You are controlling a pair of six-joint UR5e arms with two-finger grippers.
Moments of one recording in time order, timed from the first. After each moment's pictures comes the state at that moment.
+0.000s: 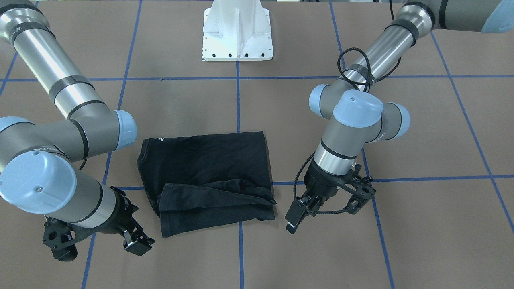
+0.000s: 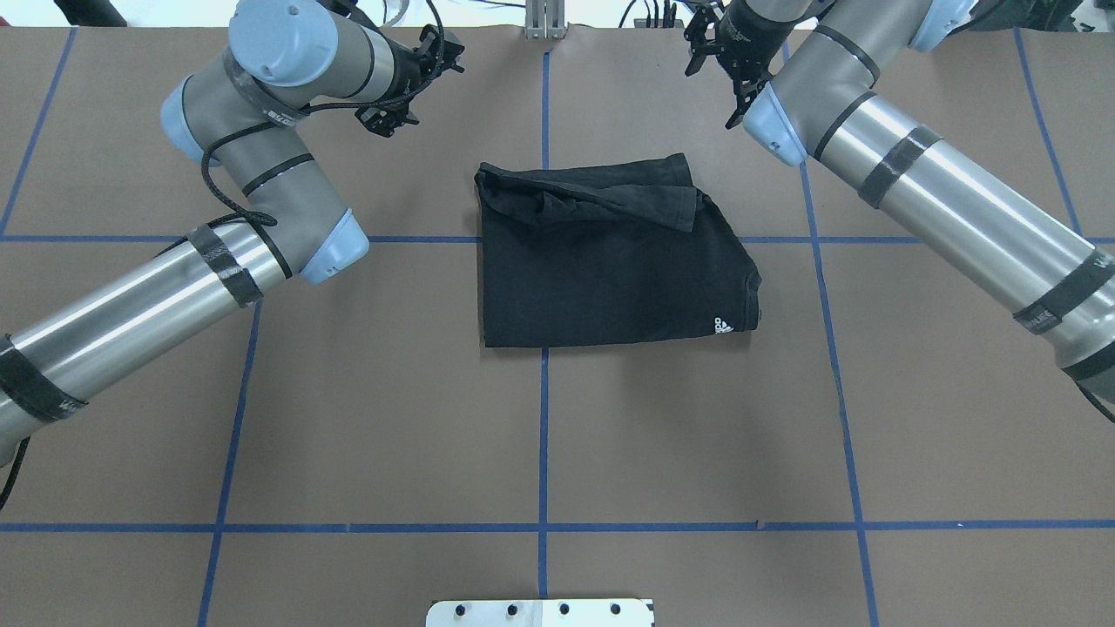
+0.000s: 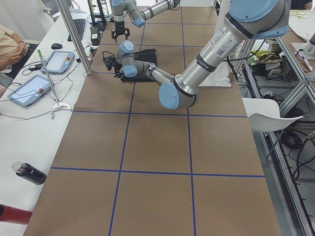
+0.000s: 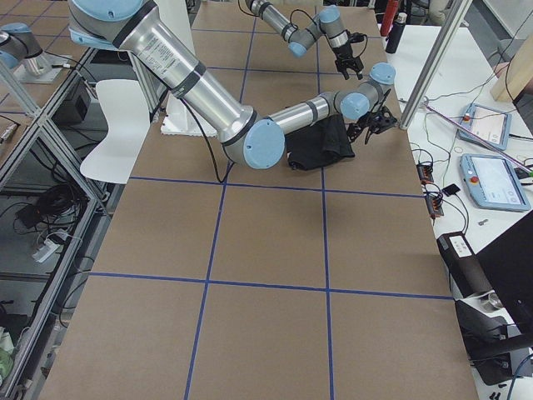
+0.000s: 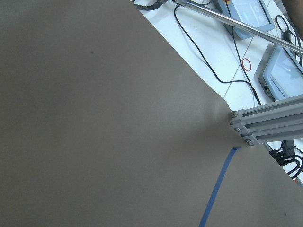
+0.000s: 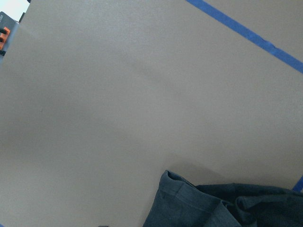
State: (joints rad) left arm -0.83 -2.40 -1.16 -2.33 -1.78 -1.81; right arm 0.99 -0.70 1.08 -1.28 2.25 1.84
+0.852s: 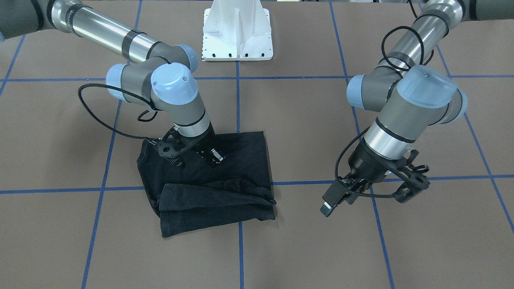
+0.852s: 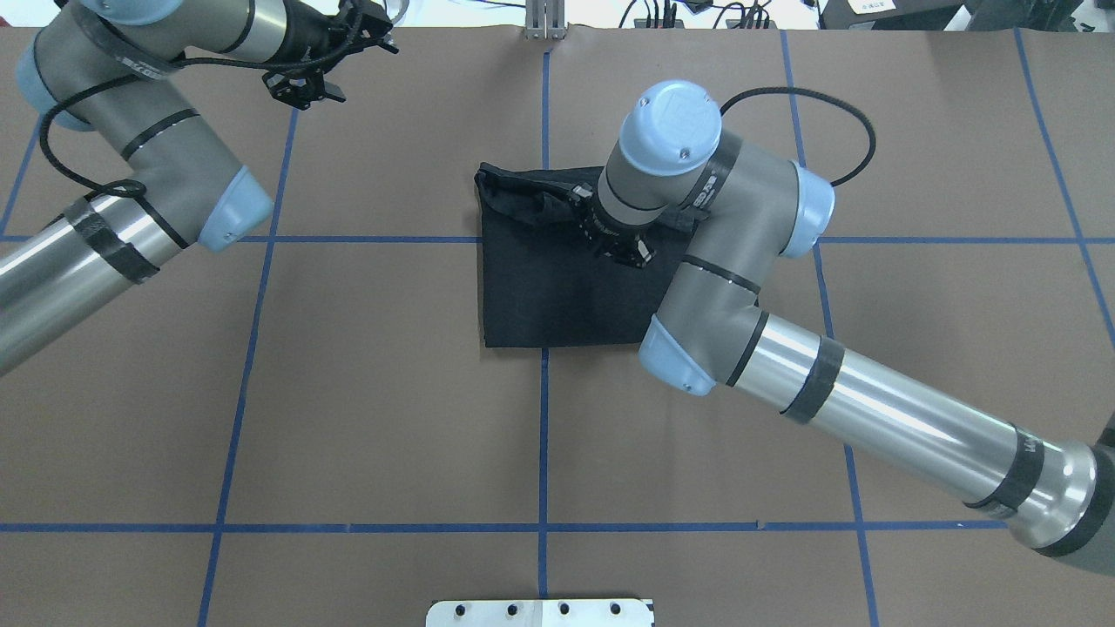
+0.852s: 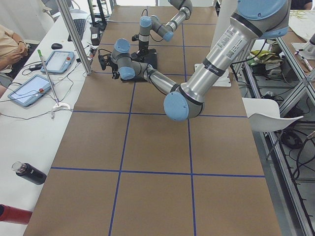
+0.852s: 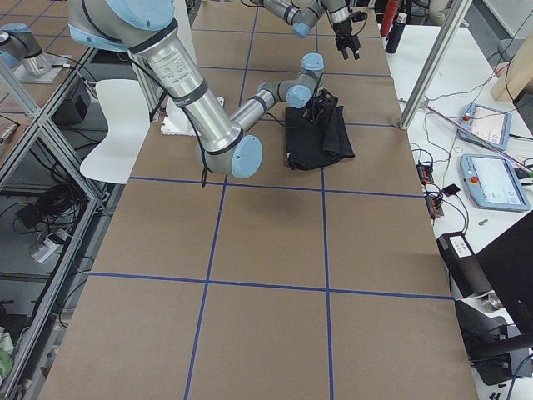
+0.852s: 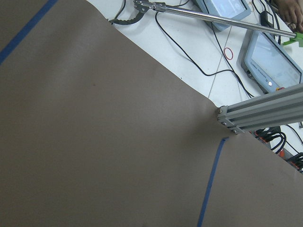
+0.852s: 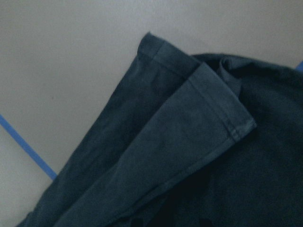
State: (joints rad) left arm -0.96 -2.23 -1.38 -2.28 -1.99 -1.60; right arm 0.62 -0.79 1.40 -1.31 1.89 1.91
